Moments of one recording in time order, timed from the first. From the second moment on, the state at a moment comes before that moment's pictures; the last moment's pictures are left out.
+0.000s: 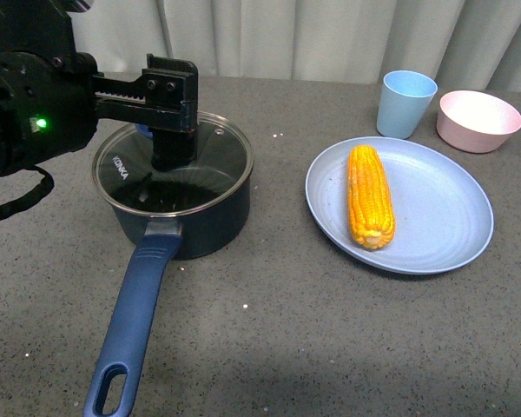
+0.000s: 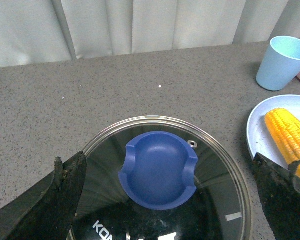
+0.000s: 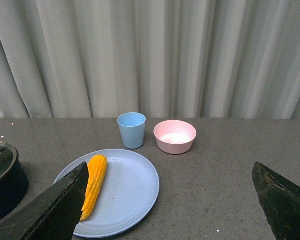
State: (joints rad) left arm -0.33 1.81 0.60 0.94 -0.07 0.00; right arm 0.00 0.00 0.01 0.00 0.00 0.00
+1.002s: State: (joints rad) left arm -0.34 2.03 0.78 0.91 -0.10 0.02; right arm 0.00 0.00 0.01 0.00 0.00 0.00
